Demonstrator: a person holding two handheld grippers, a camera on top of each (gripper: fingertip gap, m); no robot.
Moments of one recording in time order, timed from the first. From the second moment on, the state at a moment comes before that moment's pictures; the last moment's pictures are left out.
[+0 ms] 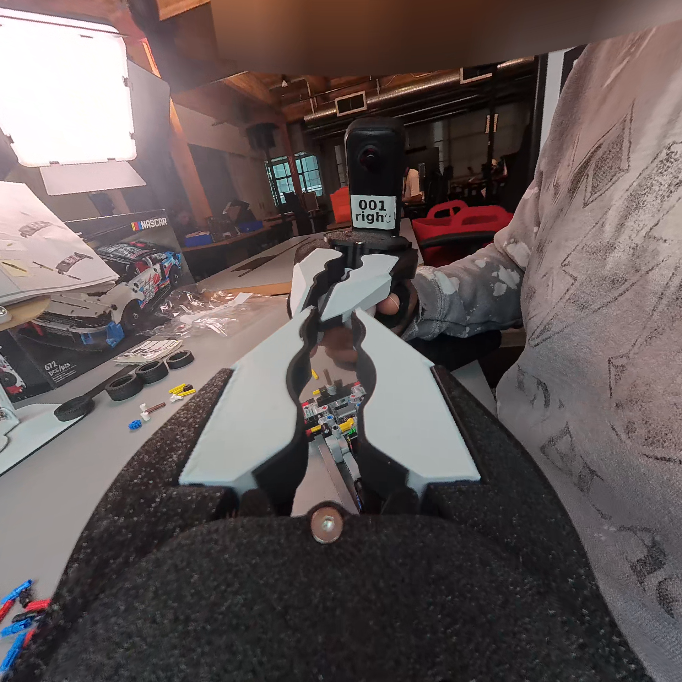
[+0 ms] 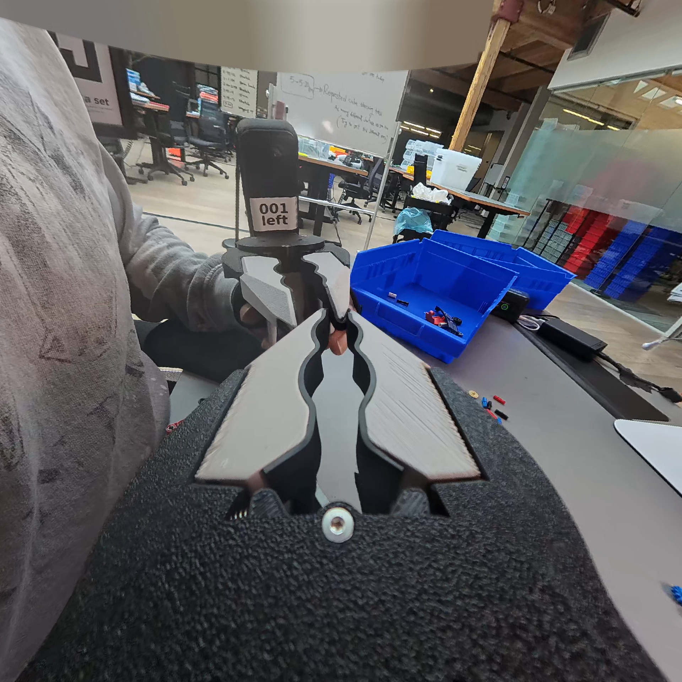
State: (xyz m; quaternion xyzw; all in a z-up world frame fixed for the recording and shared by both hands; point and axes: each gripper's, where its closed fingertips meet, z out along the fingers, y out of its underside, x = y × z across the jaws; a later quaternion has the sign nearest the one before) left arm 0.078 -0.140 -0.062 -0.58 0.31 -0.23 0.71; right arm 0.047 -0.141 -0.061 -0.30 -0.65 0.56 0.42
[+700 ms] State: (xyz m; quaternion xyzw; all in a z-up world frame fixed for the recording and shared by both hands) left arm 0.081 -0.156 -0.041 -0.53 0.28 -0.35 0.72; right arm 0.049 -0.149 -0.039 -0.29 -0.59 0.59 0.47
